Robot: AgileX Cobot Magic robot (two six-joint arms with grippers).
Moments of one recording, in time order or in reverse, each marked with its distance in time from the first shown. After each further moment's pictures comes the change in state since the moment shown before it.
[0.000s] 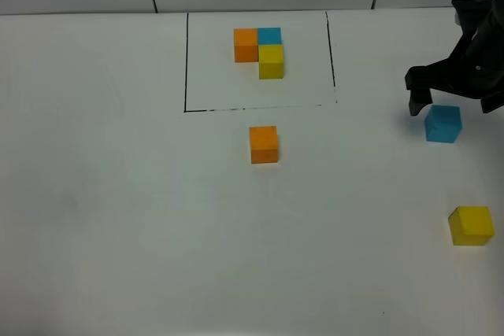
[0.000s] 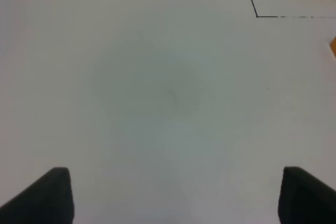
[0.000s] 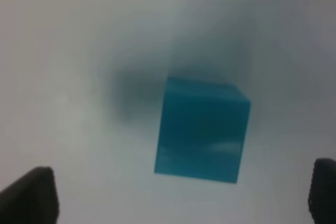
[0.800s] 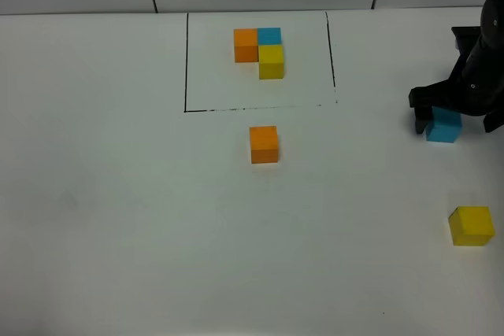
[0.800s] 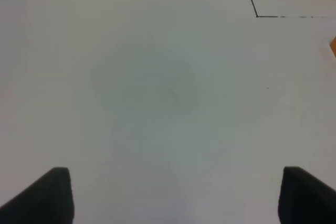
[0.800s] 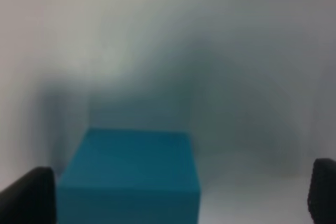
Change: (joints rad) left arm 0.000 0.000 0.000 0.001 0.000 0.000; right arm -0.041 0.163 -0.043 -0.041 -0.029 0.037
